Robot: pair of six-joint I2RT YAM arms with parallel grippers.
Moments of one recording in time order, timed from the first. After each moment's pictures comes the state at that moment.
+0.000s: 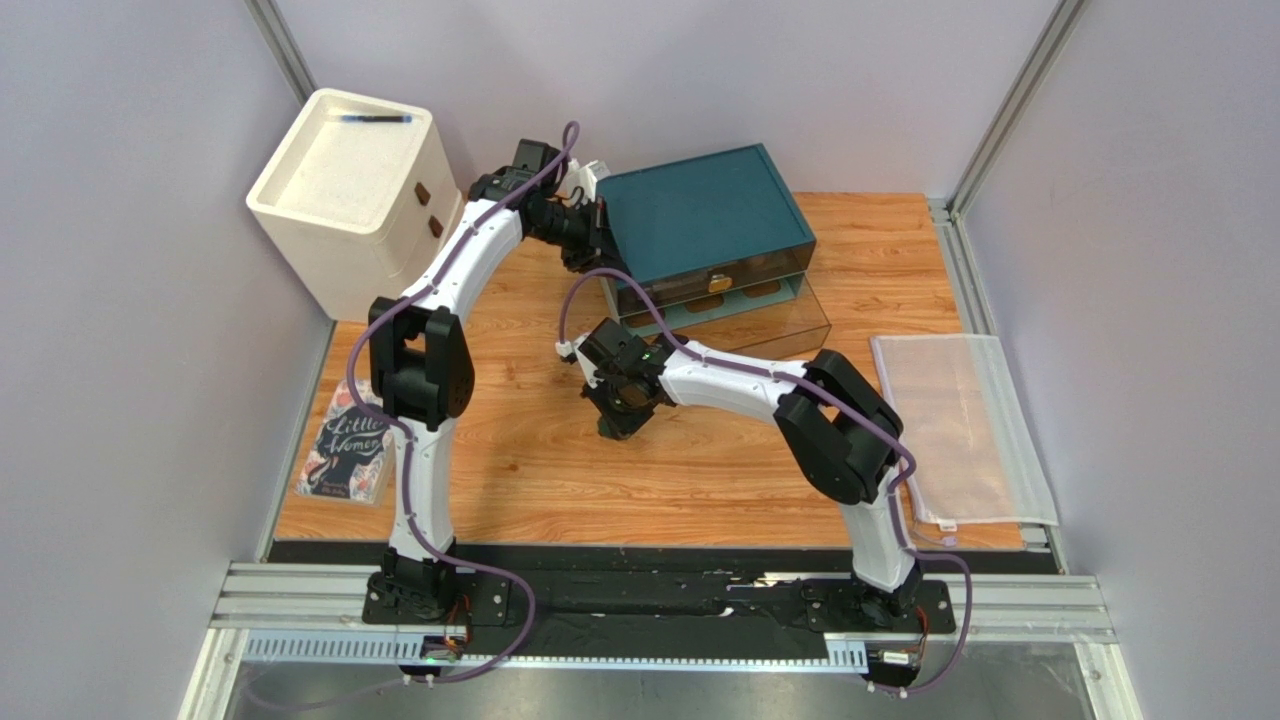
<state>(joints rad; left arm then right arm) -0.28 2.19 2.09 -0.89 0.75 -0.31 0.92 2.04 1.48 -0.56 -0.07 0.11</state>
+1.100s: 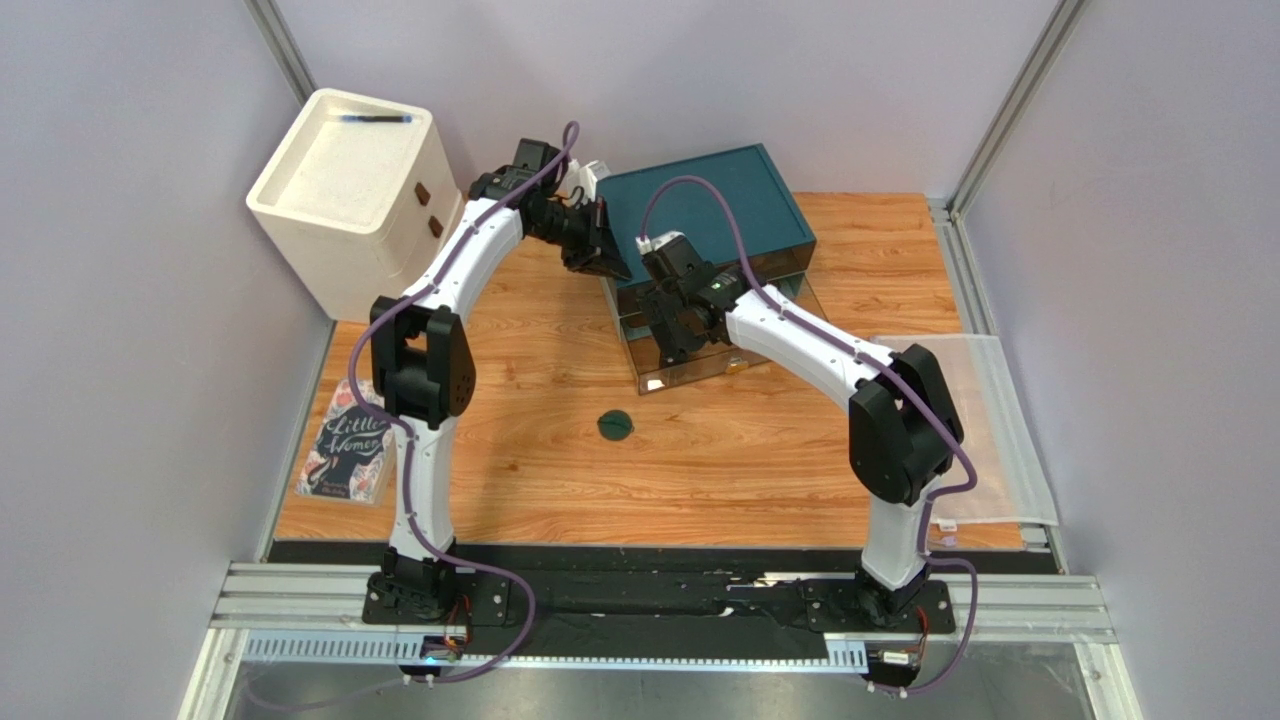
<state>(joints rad) -0.28 2.20 2.11 -0.91 0.76 -0.31 0.69 1.88 1.58 -0.68 0.31 0.14</state>
